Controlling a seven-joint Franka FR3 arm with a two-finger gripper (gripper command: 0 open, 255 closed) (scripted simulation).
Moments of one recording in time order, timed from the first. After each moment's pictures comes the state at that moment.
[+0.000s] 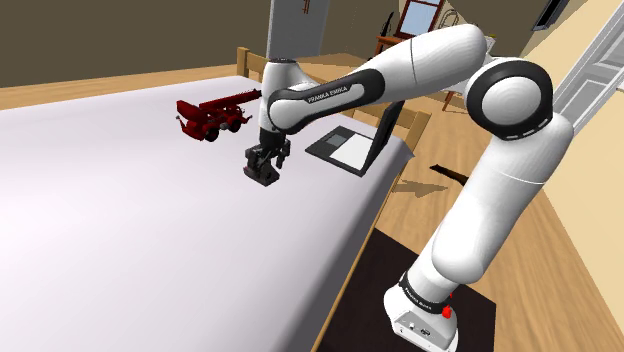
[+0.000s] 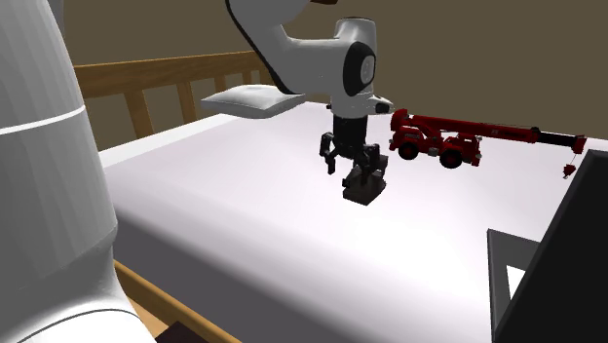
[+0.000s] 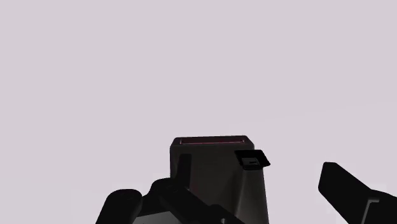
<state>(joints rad) -0.04 0.07 0.19 -2.09 -0.04 2.17 0.23</state>
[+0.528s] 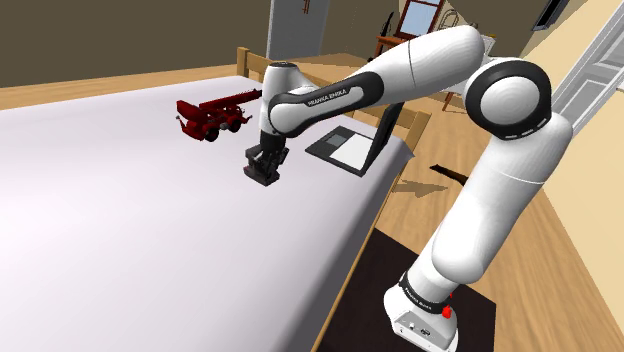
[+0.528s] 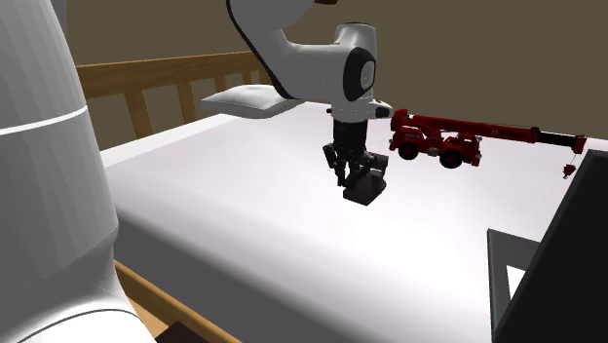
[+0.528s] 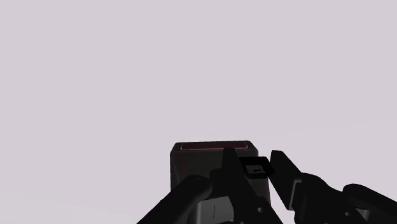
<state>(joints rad) -0.04 0.07 0.19 -2.11 -0.04 2.19 0.23</state>
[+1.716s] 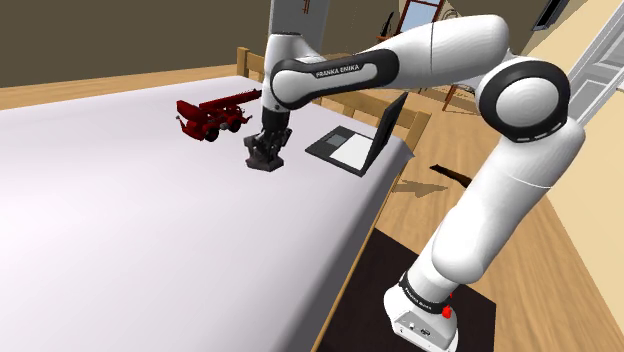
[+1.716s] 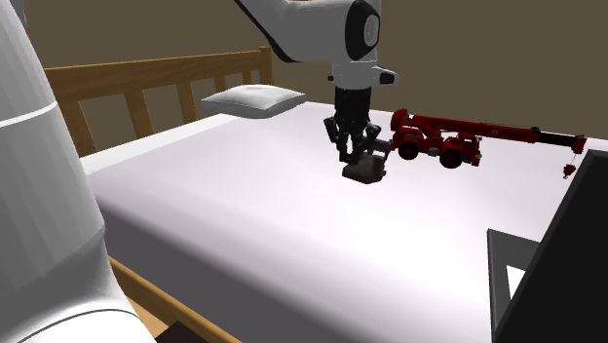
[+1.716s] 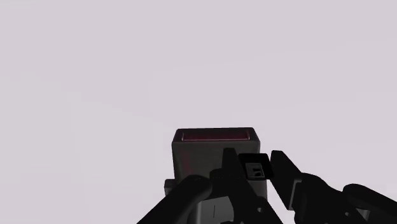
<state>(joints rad) -0.04 0.01 0.19 -2.00 -0.02 2.03 0.21</state>
